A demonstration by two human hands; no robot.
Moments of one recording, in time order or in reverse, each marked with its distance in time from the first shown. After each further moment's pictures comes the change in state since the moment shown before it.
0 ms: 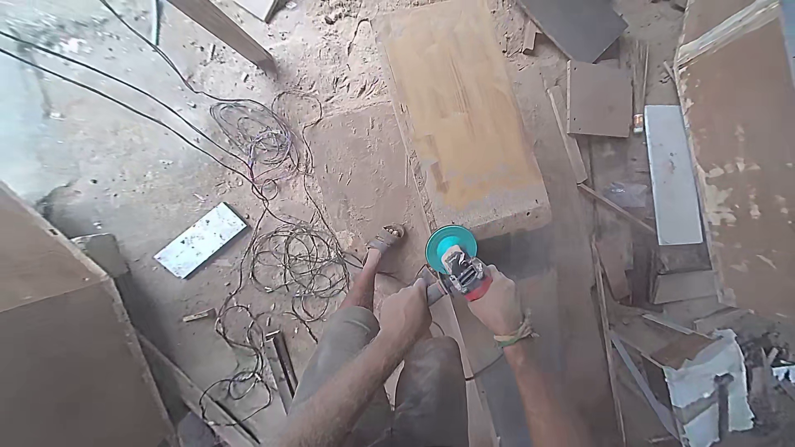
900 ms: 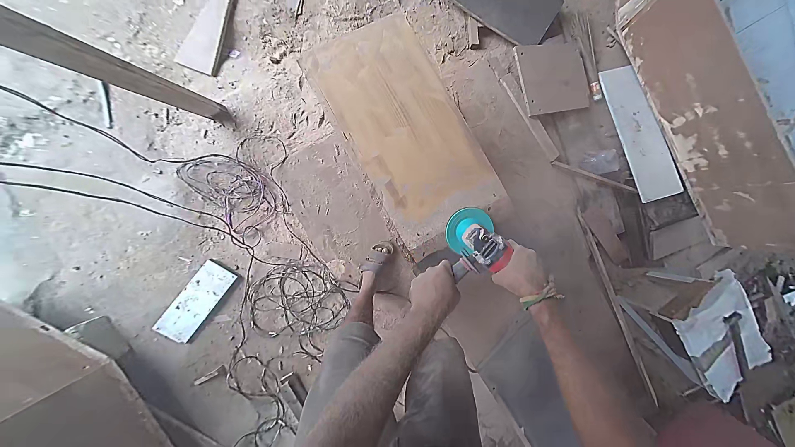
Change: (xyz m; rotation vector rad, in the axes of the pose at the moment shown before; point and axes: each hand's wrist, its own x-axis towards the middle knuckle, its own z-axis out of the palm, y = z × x) left_hand 0.019 0.116 -0.037 0.079 0.011 0.107; right_hand 0.037 0.071 -0.083 0.081 -0.034 0.187
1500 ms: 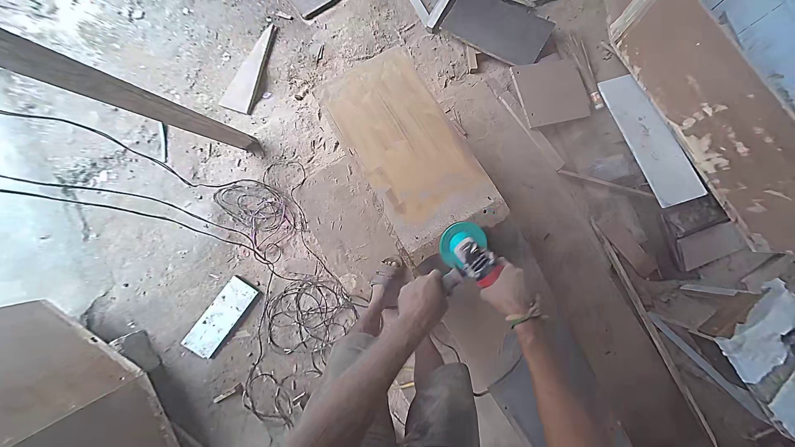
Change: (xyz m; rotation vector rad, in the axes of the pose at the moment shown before) left_hand -0.007 -0.019 0.021 0.103 0.094 0.013; right_hand -0.018 0.014 0.047 0.165 0.040 -0.022
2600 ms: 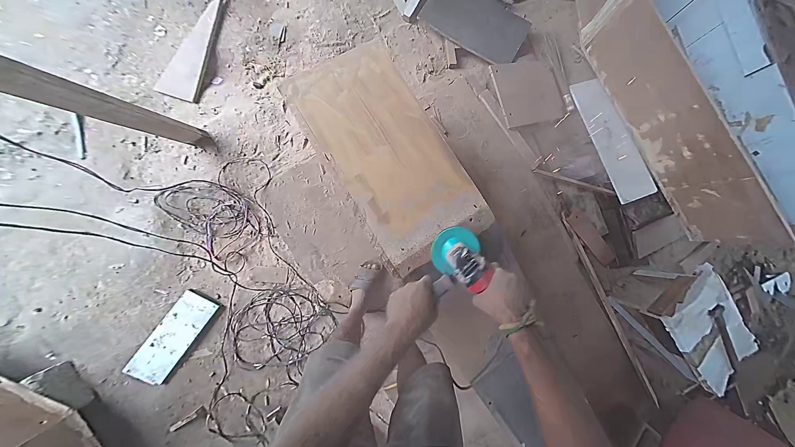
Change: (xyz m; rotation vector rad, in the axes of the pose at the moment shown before) left_hand 0.010 -0.002 -0.021 -0.017 -0.091 0.081; right_hand -0.011 -0.019 -0.029 -0.116 -0.025 0.088
